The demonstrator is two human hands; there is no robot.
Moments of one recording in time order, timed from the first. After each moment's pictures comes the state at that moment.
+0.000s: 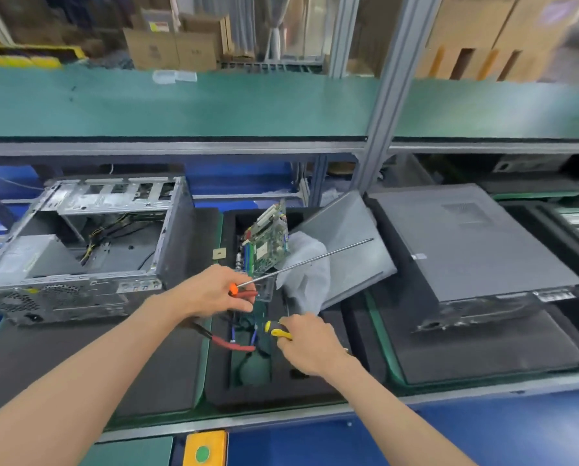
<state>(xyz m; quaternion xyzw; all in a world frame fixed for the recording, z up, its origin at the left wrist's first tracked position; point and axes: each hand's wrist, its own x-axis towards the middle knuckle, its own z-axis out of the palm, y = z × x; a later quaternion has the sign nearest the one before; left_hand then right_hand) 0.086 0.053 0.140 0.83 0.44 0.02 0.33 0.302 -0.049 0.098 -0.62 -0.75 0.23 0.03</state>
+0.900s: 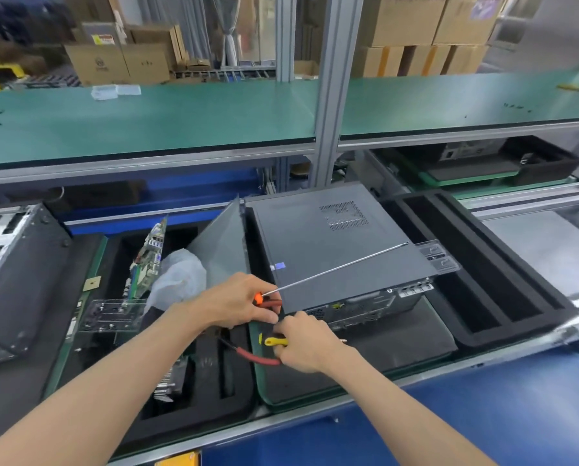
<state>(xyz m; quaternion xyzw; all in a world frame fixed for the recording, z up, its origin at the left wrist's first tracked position) 0.212 0.041 0.160 0.89 0.34 0.02 0.30 0.374 -0.054 0.110 -0.63 -0.75 0.21 0.00</state>
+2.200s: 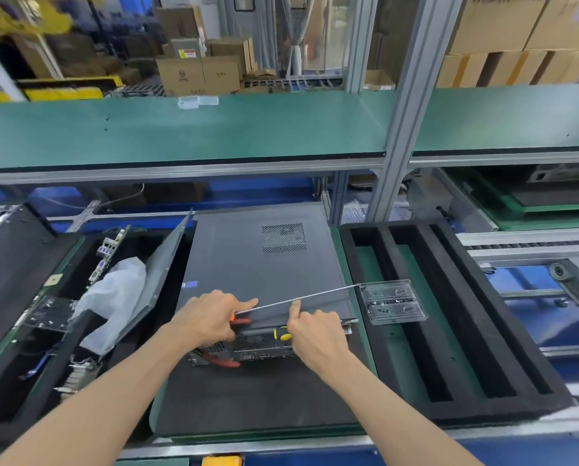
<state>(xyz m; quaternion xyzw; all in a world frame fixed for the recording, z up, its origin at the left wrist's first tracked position) 0.086 0.055 0.129 0.81 0.56 -0.12 0.08 0.303 -0.007 0.110 -0.62 -0.78 -0.06 -0.02</state>
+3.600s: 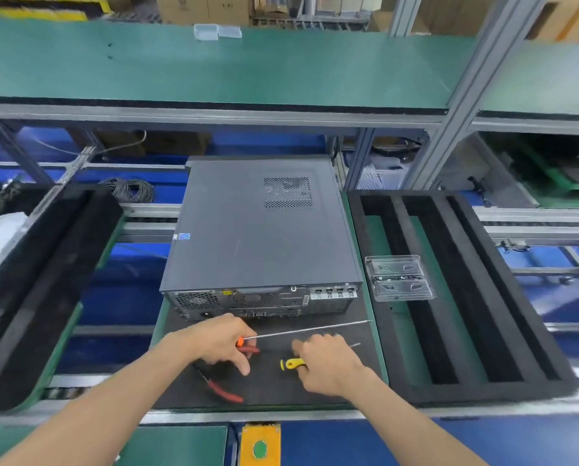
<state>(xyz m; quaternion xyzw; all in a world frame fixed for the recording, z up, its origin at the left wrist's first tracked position) -0.027 0.054 0.012 0.78 0.46 -0.17 0.40 0.225 -0.016 0.009 -0.50 -0.85 0.14 -0.07</state>
